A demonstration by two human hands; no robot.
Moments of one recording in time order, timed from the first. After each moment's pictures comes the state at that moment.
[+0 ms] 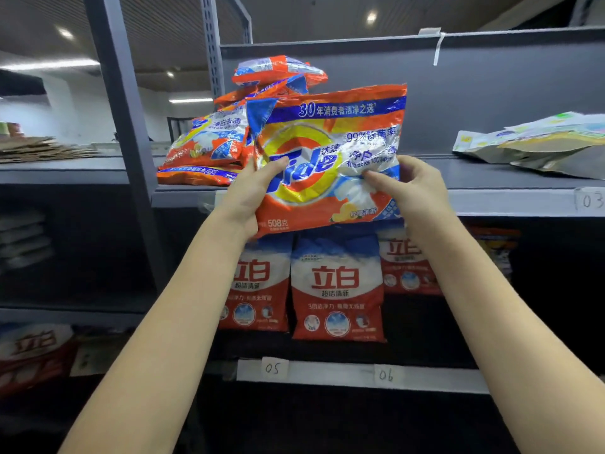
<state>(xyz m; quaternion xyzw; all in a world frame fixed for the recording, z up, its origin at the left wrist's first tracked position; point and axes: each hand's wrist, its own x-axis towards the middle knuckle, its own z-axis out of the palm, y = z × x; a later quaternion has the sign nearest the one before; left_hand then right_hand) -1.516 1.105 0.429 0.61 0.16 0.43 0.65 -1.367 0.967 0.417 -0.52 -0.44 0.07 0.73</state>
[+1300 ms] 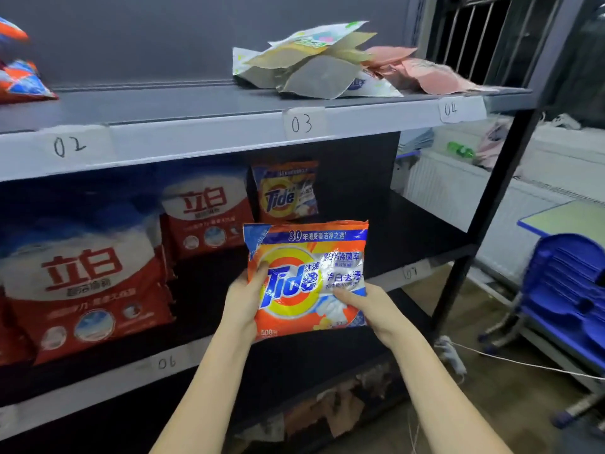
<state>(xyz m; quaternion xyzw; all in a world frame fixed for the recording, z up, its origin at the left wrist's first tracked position) -1.224 0.906 0.173 0.53 0.22 0.21 0.79 -1.142 0.712 0.169 -0.64 -0.13 0.28 0.71</state>
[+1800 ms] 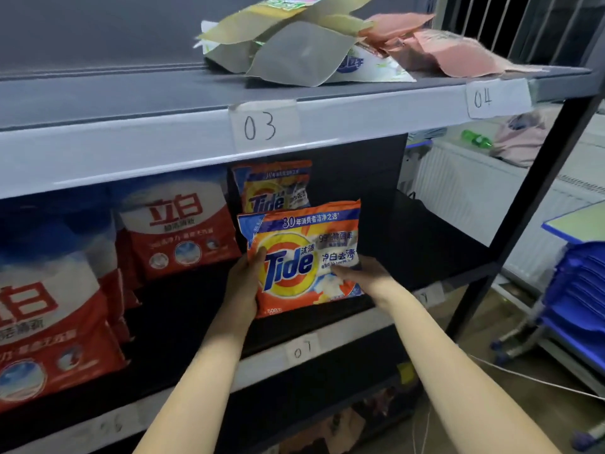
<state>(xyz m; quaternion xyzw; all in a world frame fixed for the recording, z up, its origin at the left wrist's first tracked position) -1.097 0.934 0.163 0.57 0.24 0.21 0.76 -0.995 0.743 0.168 -0.71 -0.18 0.26 0.63</state>
